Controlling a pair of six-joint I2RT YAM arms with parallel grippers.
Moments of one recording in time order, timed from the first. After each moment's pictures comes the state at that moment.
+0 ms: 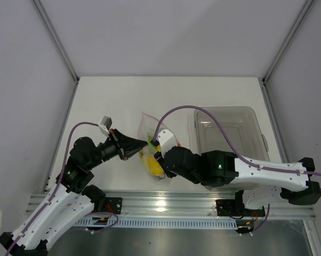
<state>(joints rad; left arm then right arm) -0.57 0.52 0.61 -0.15 0.42 -1.48 1.47 1.28 1.38 -0.78 0.51 0.39</state>
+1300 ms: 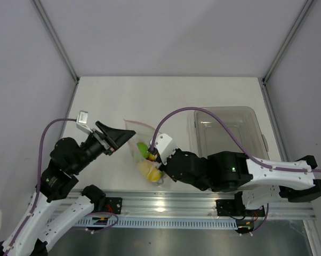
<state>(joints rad) -0.57 0.49 0.84 -0.44 0.17 -1.12 1.59 1.31 1.56 -0.91 0.61 0.27</state>
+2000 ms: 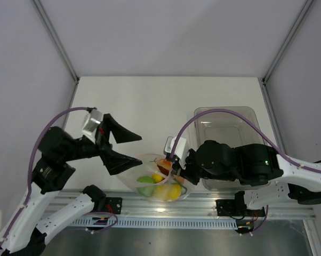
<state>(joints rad) -0.59 0.60 1.08 -0.30 0.77 -0.45 1.55 1.18 1.63 -1.02 0.26 0.08</state>
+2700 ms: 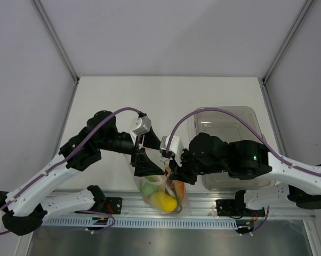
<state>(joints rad) -0.88 0.92 1.17 -0.47 0.80 -0.15 1.41 1.18 1.55 -0.99 -0.03 0.10</state>
